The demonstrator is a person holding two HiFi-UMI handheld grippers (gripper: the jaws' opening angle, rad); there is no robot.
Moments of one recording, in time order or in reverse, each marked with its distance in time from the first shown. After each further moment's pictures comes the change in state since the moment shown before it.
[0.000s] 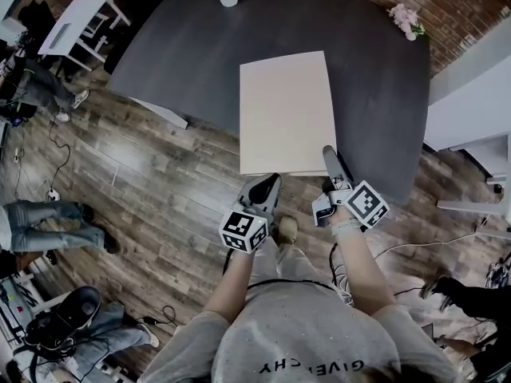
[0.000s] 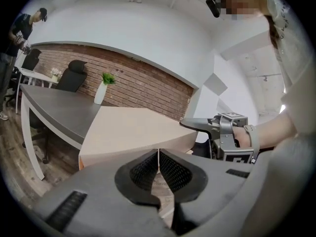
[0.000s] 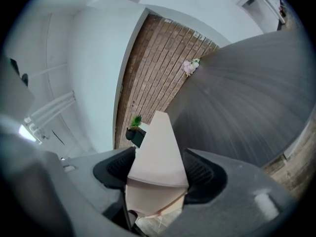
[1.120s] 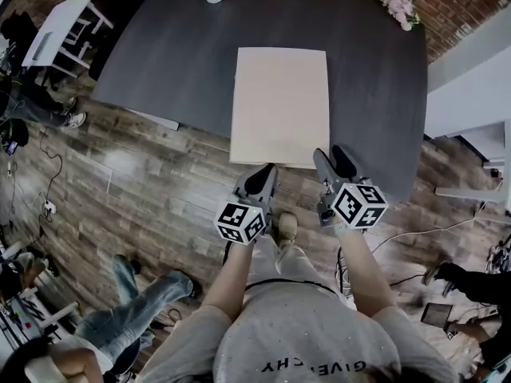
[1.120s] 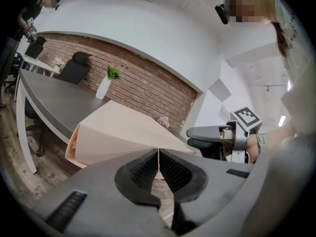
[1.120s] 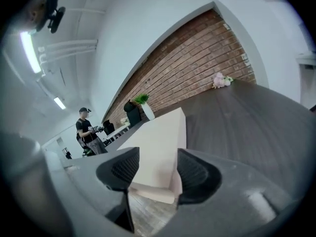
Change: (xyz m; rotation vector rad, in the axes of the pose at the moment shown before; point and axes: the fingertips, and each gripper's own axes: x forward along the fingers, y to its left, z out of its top) left arm 0.034 0.041 0.010 -0.079 -0.010 -0.033; right arm 0.025 0.003 -0.005 -0.549 0.135 -0.125
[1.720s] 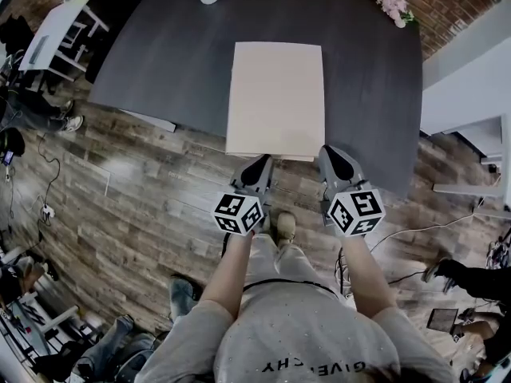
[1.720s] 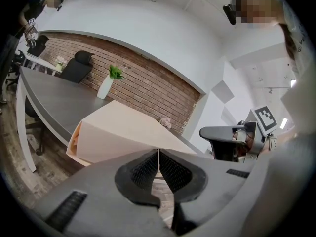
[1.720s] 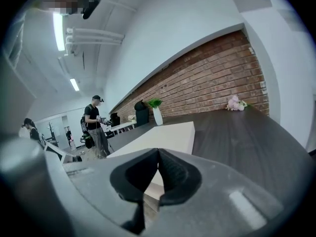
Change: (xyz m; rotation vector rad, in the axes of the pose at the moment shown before) left arm 0.012 0.008 0.007 -0.023 -0.003 0.017; right arm -0.020 0.024 0.019 -0.272 -0.069 0.043
